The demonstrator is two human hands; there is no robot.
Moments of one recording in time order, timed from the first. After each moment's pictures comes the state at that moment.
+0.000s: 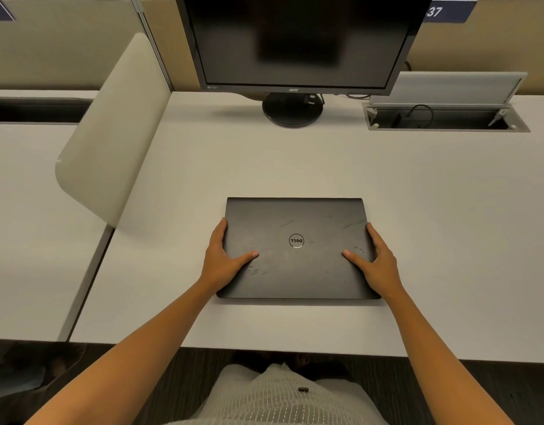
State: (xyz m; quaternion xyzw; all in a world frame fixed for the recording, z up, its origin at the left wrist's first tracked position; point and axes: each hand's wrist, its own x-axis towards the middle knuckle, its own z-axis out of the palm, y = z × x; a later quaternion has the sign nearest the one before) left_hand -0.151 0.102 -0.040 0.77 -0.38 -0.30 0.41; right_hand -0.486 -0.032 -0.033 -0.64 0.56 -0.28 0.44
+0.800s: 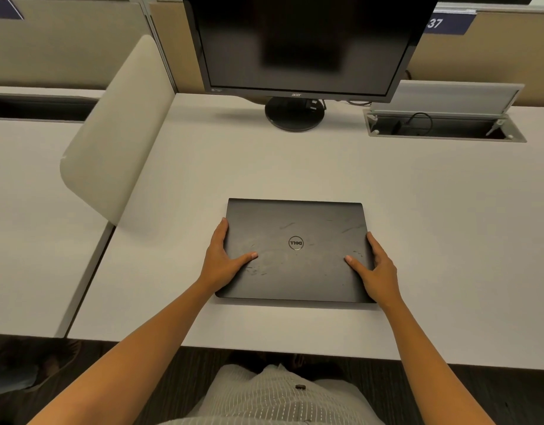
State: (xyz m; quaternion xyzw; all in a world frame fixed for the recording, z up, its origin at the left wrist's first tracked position) left_hand -0.151 0.101 -0.036 0.77 -0.40 -0.31 0.40; right_hand -0.489 -0.023 -0.040 -0.64 0.57 -0.29 0.43
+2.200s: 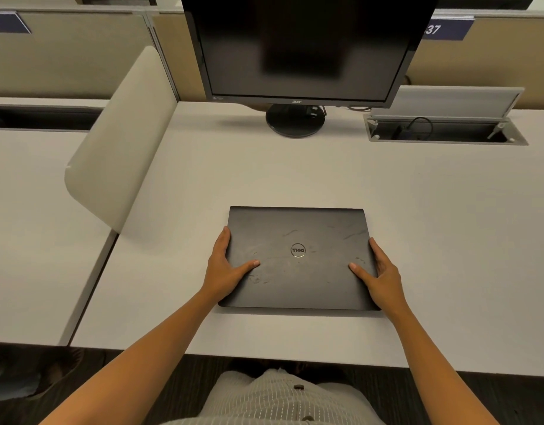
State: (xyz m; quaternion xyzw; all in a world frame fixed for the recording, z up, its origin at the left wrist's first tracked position) left_hand -0.156 0.105 -0.037 0.77 -0.40 -0.30 0.41; right_hand -0.495 -0.023 -0.040 -0.62 0.55 -0.29 0.48
